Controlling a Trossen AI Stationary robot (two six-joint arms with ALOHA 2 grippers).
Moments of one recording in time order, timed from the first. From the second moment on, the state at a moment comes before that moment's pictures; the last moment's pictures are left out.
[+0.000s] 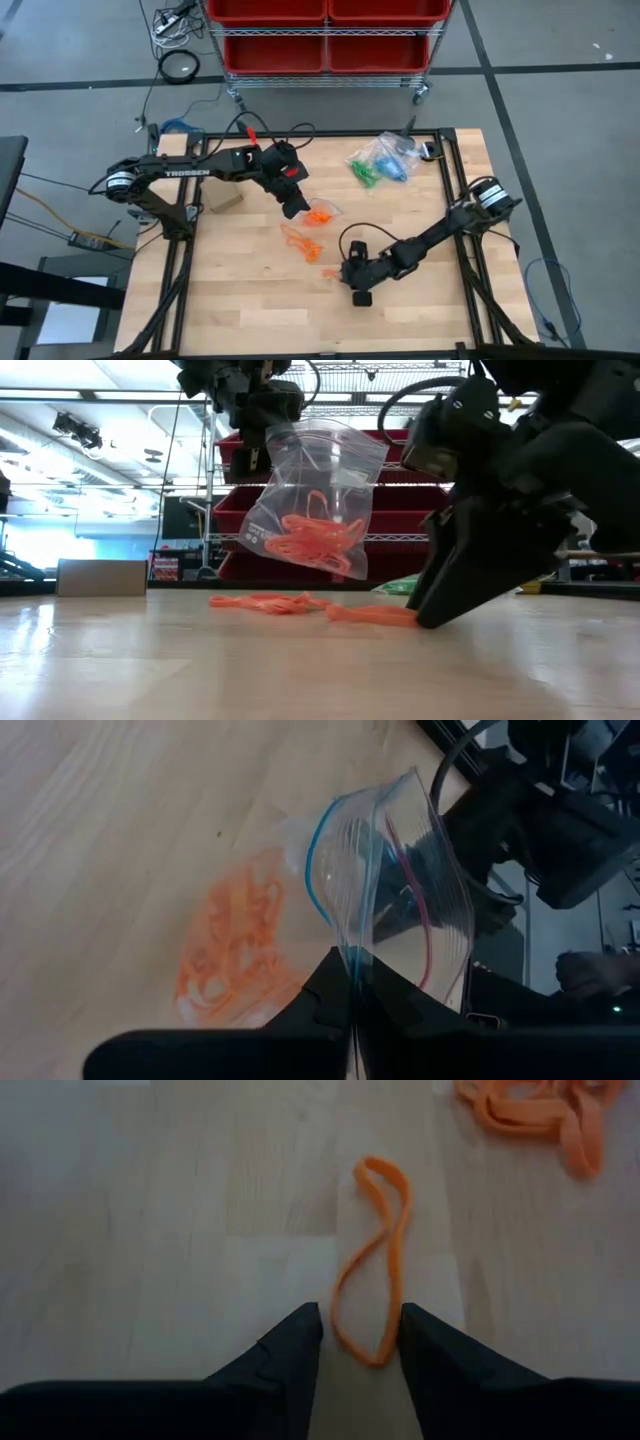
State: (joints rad) left arm 0.23 1.49 1.17 -0.49 0.46 -0.48; right arm 0.48 1.89 0.90 0.08 0.27 0.39
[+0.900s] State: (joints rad) left arm 0.23 1.49 1.17 -0.48 0.46 -0.48; right arm 0.45 1.57 0.90 0.18 0.53 0.16
